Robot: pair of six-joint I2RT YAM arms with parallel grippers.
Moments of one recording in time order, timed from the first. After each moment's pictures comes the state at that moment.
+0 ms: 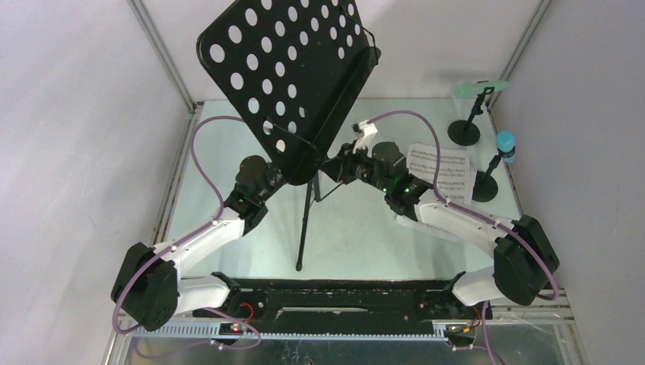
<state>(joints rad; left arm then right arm) -0.57 1.21 0.70 0.58 0.20 -0.12 0.73 1.43 0.97 0.31 -0.21 0.60</state>
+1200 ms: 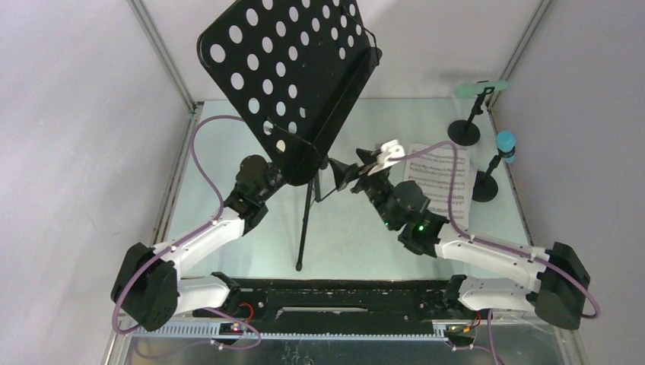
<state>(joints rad) -0.57 1.21 0.70 0.57 0.21 -0.12 1.03 1.16 0.77 0.60 0.50 -0.02</state>
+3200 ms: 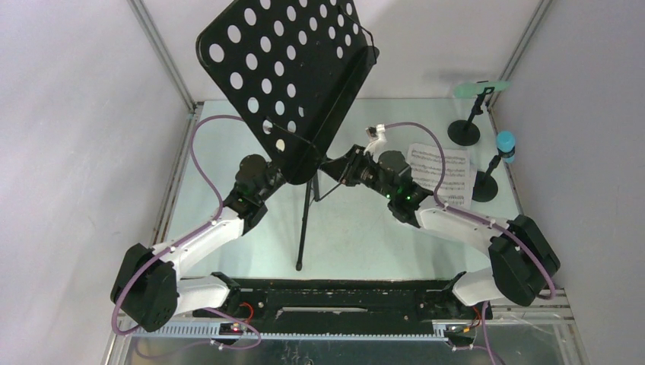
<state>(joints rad) -0.57 1.20 0.71 0.55 0.19 -0.12 0.71 1.42 0.84 0.50 -0.21 1.00</state>
